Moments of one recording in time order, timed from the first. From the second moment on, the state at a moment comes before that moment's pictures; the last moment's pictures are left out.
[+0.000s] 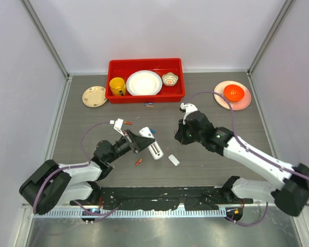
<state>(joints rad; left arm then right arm) -0.66 1.14 0.14 1.15 0.35 -1.05 0.75 1.20 0.87 -0.45 0.07 0.41</state>
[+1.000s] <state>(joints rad) -0.75 1.55 0.36 1.28 0.31 -1.10 0.87 1.03 0.87 -0.61 -0.28 0.51</state>
